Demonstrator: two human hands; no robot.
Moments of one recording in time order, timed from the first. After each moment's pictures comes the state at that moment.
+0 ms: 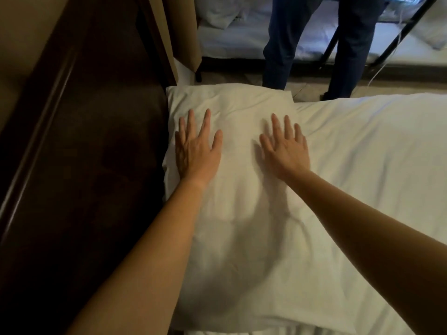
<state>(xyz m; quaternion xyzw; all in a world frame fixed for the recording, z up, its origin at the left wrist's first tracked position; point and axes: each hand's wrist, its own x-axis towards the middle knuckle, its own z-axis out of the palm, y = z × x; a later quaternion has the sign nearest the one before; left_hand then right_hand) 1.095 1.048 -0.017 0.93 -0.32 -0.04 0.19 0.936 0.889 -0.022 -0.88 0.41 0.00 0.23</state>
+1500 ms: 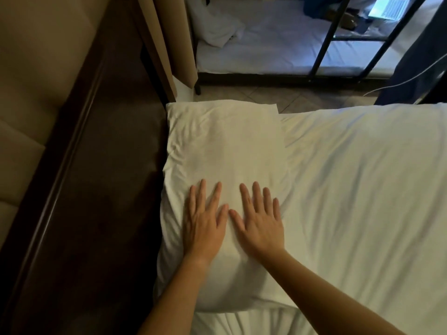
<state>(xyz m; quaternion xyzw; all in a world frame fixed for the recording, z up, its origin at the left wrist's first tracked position) 0.951 1.153 -0.026 0.91 -0.38 -0.05 0.17 0.831 1.040 -0.014 -0.91 0.36 0.03 0.22</state>
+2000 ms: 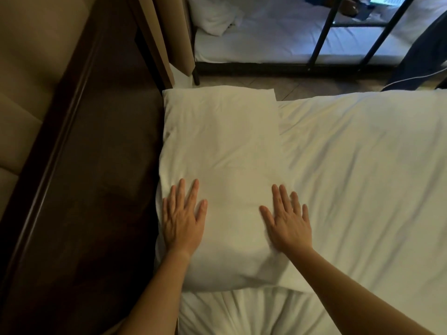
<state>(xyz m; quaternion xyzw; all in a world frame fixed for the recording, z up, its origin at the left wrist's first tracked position) 0.951 1.203 -0.052 0.94 -0.33 -0.02 0.10 0.743 1.009 -0.053 -0.87 0.44 0.11 0.21</state>
